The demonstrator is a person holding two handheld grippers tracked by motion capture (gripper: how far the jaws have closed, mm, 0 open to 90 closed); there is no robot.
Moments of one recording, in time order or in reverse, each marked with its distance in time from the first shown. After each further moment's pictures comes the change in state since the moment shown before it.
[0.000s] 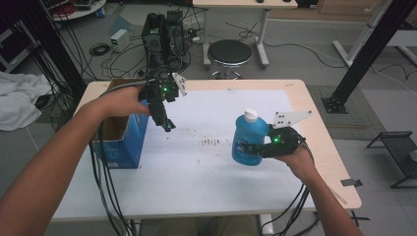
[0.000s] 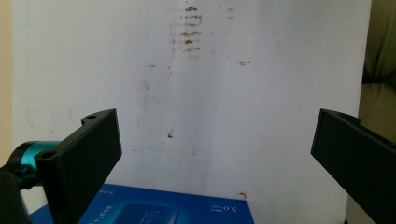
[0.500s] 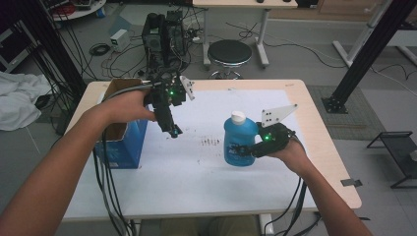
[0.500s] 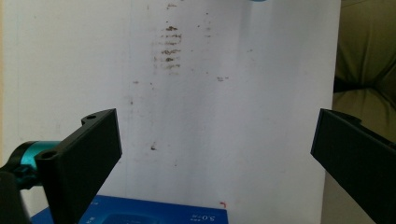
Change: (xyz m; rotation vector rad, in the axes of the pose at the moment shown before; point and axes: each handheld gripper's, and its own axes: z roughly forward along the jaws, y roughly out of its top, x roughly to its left) left arm -0.027 0.019 -0.010 -0.011 -0.012 0.007; right arm -0.001 0.019 0.020 0.075 0.147 -0.093
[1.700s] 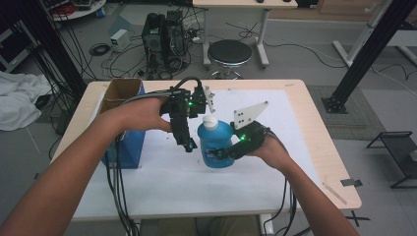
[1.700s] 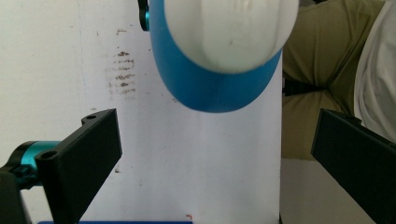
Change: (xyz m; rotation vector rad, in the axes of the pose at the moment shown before) left arm -0.036 0.044 -0.002 0.029 -0.093 0.047; right arm 0.010 0.036 0.053 0.024 0.117 -0.137
